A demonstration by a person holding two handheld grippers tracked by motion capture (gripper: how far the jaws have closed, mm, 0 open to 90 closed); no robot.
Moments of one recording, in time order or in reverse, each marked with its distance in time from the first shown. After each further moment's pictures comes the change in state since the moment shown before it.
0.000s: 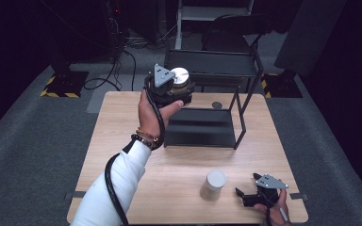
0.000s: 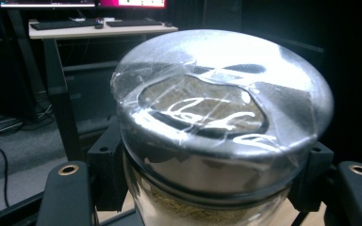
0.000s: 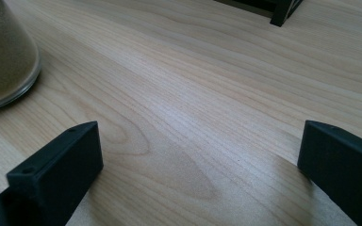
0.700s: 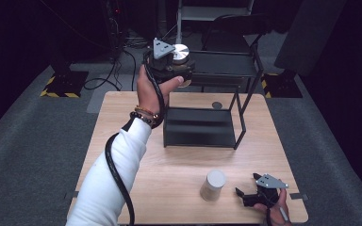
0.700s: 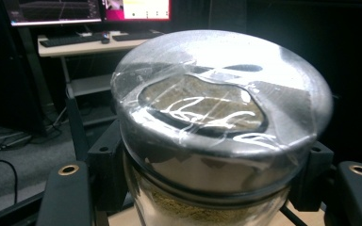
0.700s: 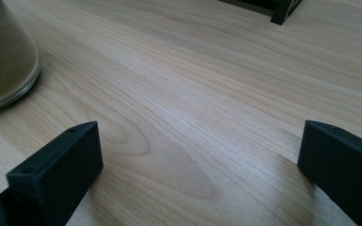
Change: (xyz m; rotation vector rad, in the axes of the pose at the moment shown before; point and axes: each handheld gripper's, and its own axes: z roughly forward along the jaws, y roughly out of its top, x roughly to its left) left arm 0.010 0.047 0.015 -0.022 0.020 0.032; right arm -0.001 0.001 0.000 0.004 0.003 0.007
